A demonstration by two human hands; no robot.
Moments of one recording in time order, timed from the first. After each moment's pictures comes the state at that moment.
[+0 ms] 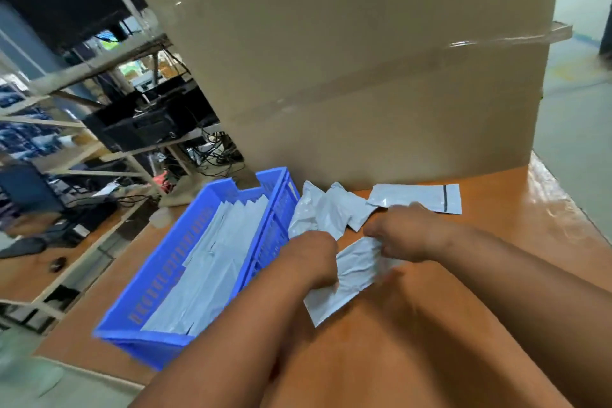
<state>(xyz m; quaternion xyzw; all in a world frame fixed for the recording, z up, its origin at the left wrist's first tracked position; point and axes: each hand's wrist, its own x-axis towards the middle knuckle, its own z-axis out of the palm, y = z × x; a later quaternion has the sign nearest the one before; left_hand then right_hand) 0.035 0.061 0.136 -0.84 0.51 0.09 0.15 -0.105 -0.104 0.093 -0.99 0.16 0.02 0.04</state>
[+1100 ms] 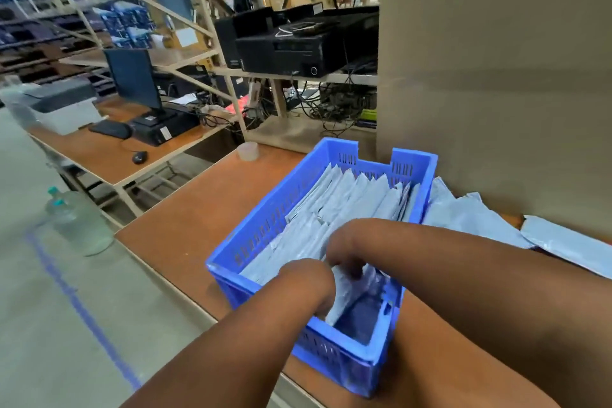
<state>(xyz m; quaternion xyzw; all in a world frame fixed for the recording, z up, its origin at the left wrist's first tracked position) 0.249 0.233 0.086 -0.88 0.30 0.29 0.24 0.271 0.118 0.095 -0.92 -0.13 0.36 -0.14</state>
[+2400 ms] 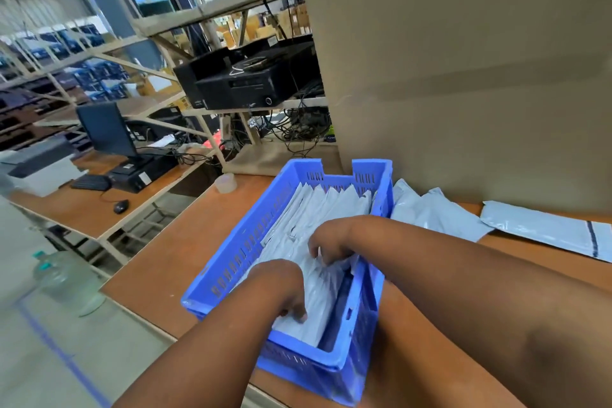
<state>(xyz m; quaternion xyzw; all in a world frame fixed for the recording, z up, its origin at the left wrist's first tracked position) 0.263 0.223 0.111 -0.89 0.28 0.27 0.24 0.252 0.058 0.099 -0.98 -0.01 0.21 0.06</state>
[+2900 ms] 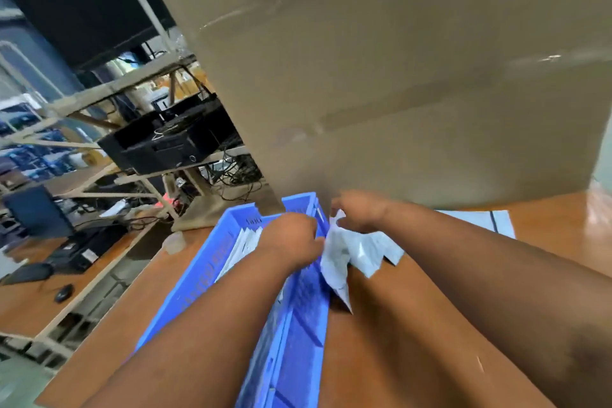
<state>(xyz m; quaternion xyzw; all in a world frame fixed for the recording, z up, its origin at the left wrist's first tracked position) 0.196 0.047 0.177 -0.86 0.51 -0.06 0.07 0.109 -0.130 0.138 -0.98 0.17 -0.04 0.13</state>
